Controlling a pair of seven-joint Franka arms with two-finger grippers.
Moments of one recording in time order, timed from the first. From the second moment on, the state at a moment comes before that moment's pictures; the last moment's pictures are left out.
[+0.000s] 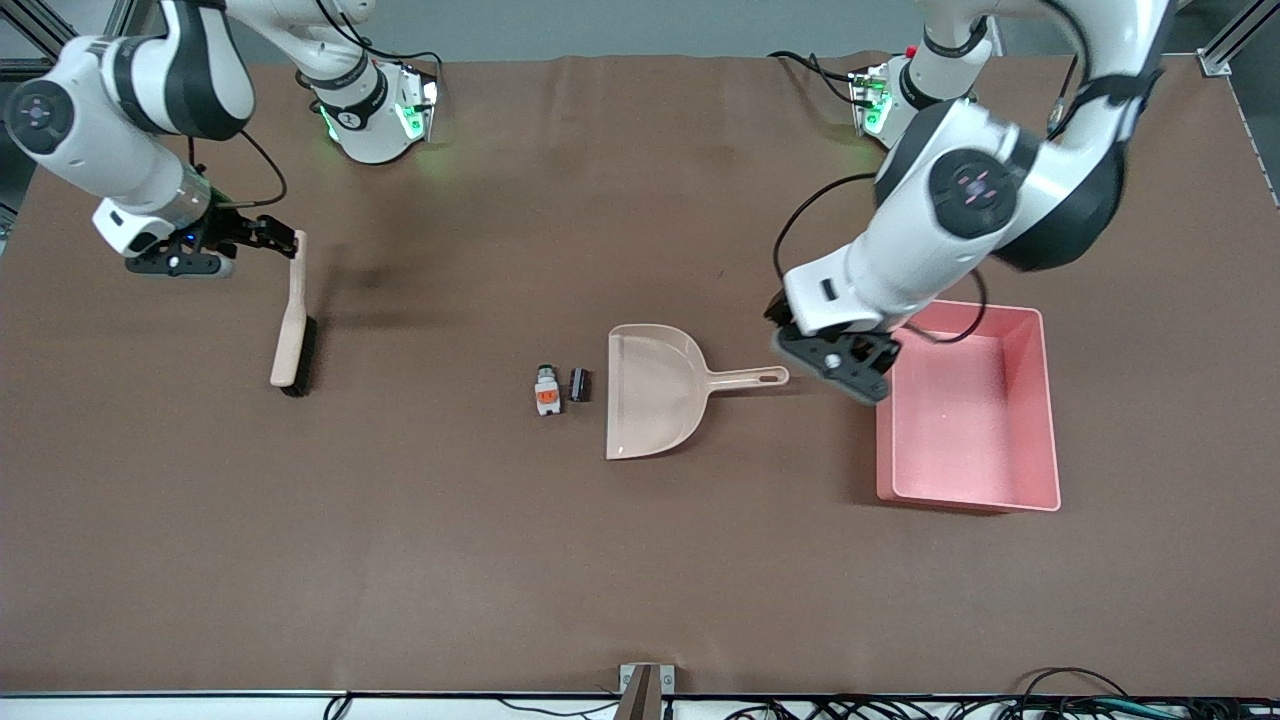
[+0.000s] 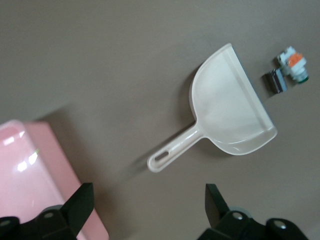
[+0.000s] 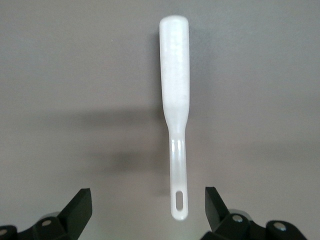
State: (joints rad) left arm -0.13 0.36 -0.44 -1.62 0.05 2.00 0.07; right arm -0.11 -0.33 -0.01 -2.64 0.00 2.22 -0.08
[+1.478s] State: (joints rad) left arm -0.25 0.60 -0.44 -1.75 0.31 2.34 0.64; right arm -0.22 -0.13 -0.02 -2.86 0.00 2.70 -0.25
